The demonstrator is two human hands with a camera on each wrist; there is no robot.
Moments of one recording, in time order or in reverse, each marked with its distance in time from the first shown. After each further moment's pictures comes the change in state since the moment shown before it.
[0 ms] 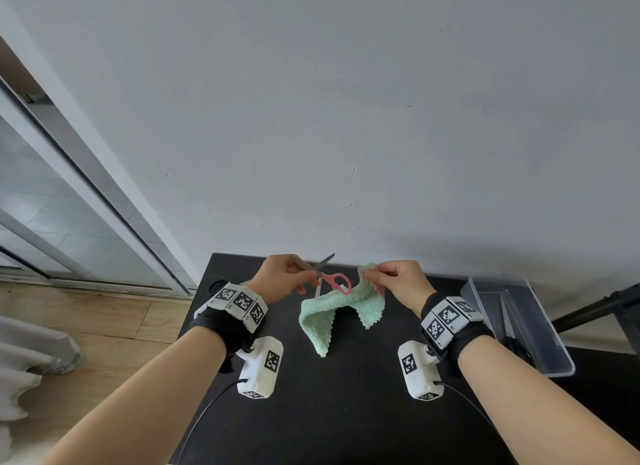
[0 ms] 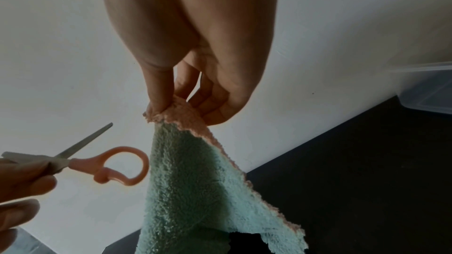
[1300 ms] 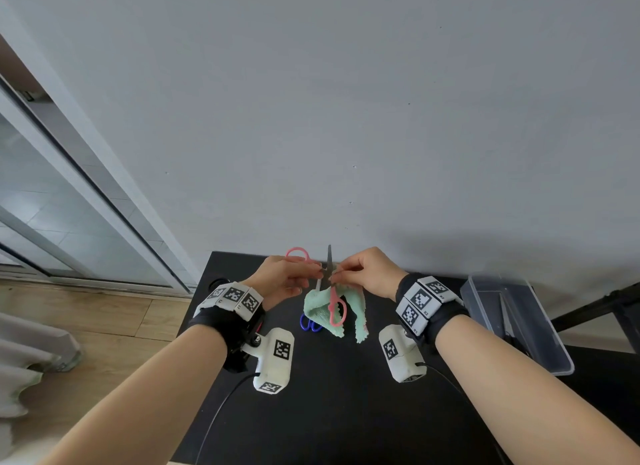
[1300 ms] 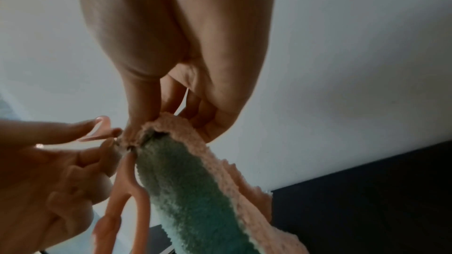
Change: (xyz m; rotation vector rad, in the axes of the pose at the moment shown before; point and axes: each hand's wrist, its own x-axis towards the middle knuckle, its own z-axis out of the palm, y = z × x) left_hand -0.002 0.004 0.000 -0.469 -0.102 -0.269; right_hand 0.010 -0.039 0.028 -0.155 -0.275 -0.090
